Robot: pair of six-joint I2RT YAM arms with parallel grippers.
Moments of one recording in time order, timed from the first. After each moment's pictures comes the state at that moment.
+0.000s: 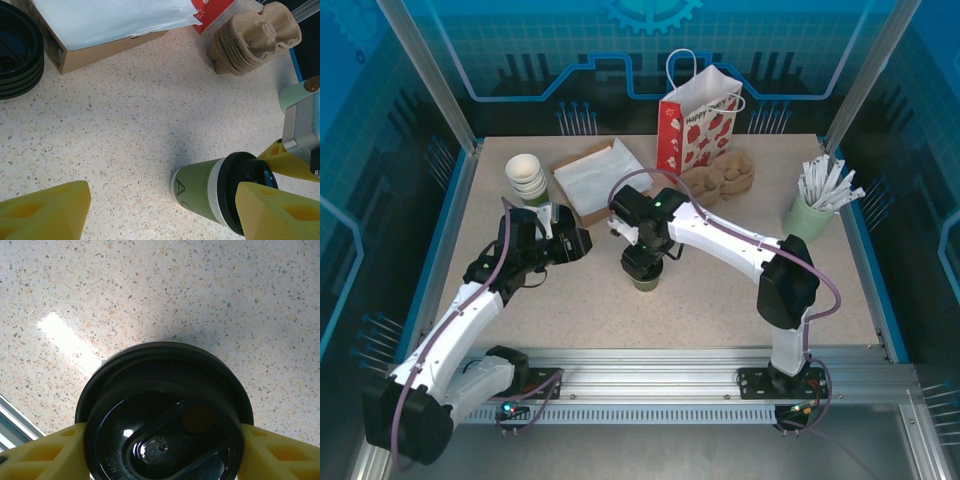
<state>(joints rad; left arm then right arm) -0.23 0.96 0.74 -0.44 0.29 -0.52 0.87 1.91 1.72 -1.18 0.01 0.04</state>
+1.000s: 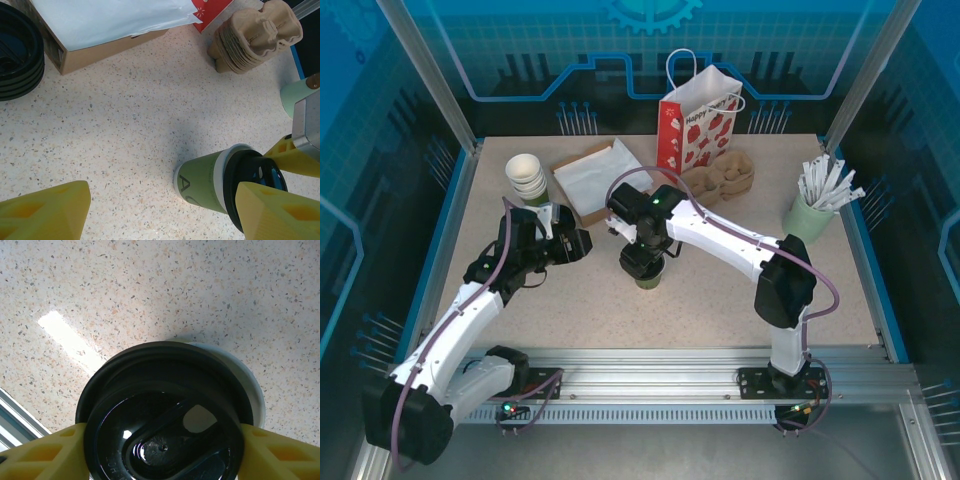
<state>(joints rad) -0.23 0.96 0.73 -0.44 0.29 -0.51 0.87 1.92 1.77 -1.22 0.01 0.03</state>
